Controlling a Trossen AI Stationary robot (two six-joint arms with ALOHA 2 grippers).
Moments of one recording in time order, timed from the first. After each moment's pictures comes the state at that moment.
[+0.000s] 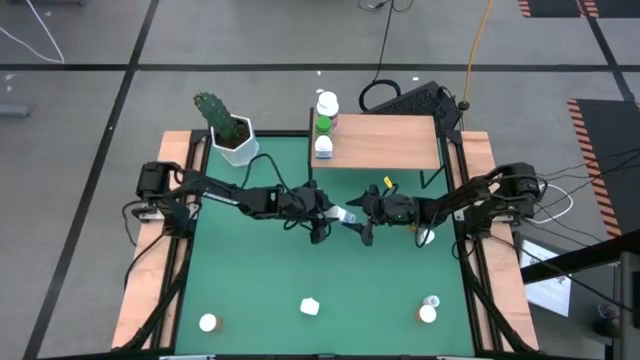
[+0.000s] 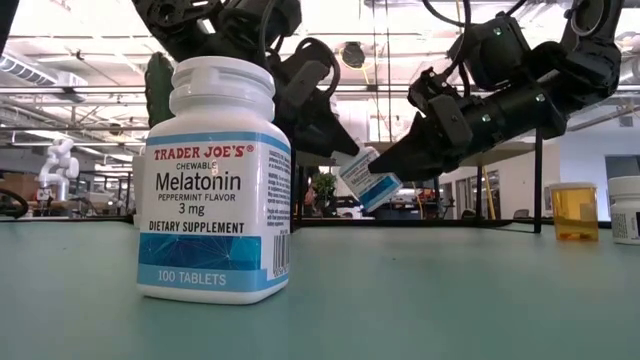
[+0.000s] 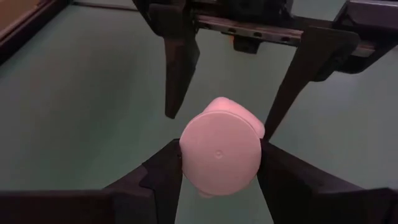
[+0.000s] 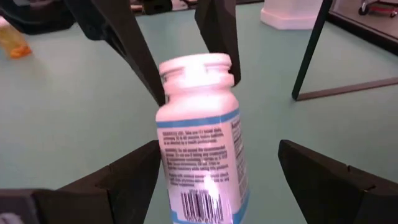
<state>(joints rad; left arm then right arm) 0.01 1.76 0.97 0.22 -0.11 -0.07 -0.02 1.60 0.39 0.83 0.13 0.14</state>
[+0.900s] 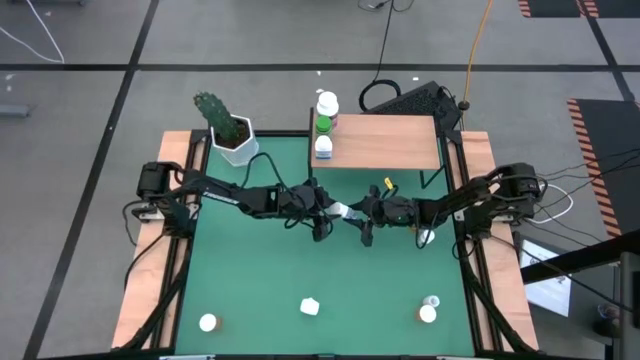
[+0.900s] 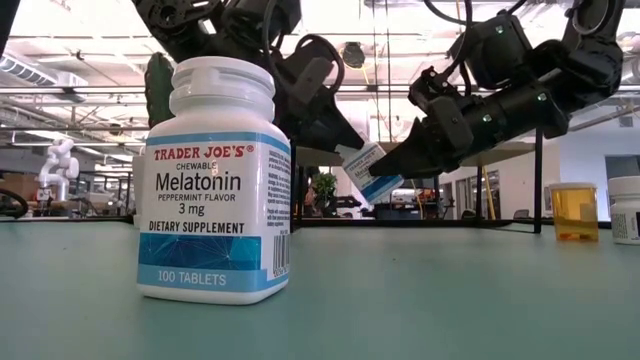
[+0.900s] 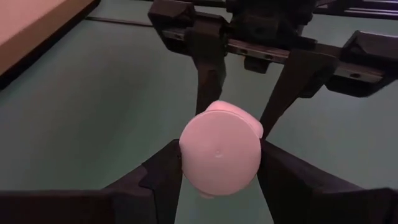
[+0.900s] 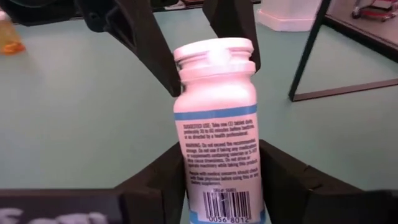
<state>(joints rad) 0.02 1.76 0.97 0.27 -0.13 -0.06 -0.01 1.60 0.40 0.82 0.16 0.13</state>
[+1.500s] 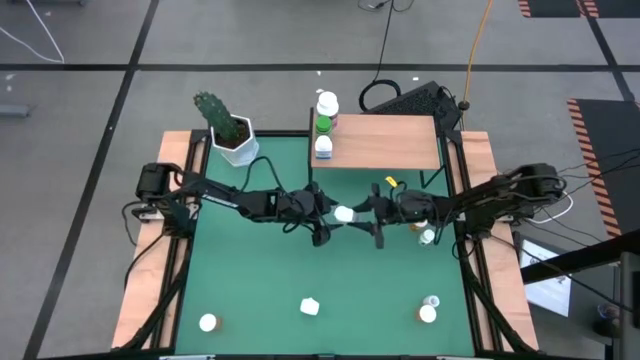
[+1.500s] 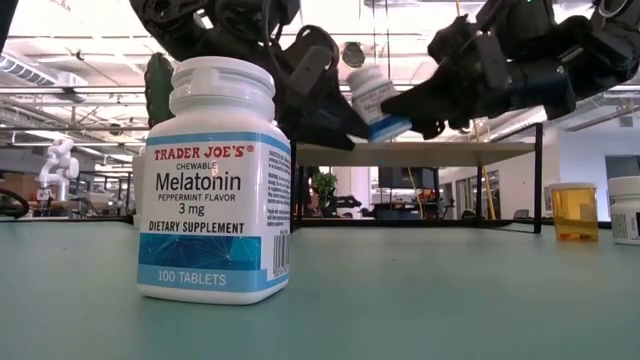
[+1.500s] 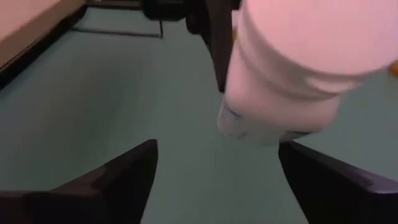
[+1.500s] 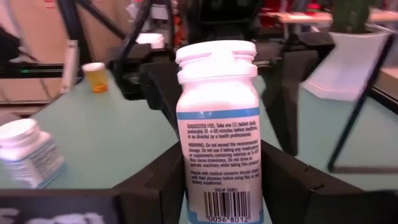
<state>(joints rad) -0.02 1.76 0.97 0.30 -0.13 -0.05 -0.01 1.42 0.35 0.89 -0.05 0.03</state>
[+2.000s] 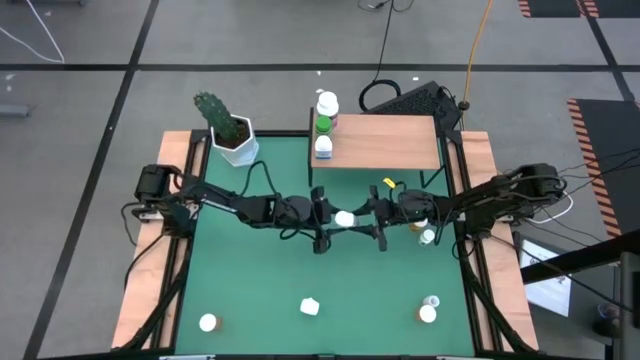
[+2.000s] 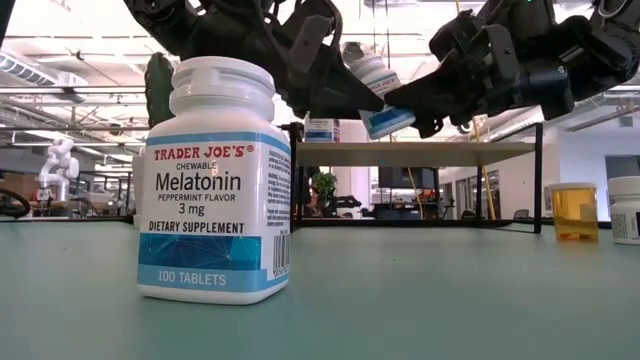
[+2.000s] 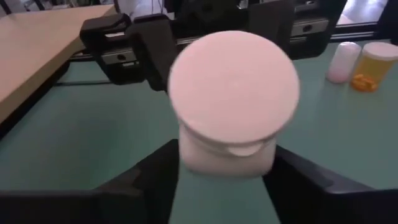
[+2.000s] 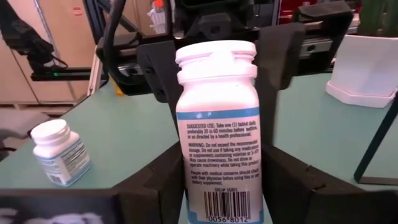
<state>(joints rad) -0.06 1.76 0.97 0.42 -0.12 0.07 -0.01 1.42 0.35 0.91 -0.13 0.04</state>
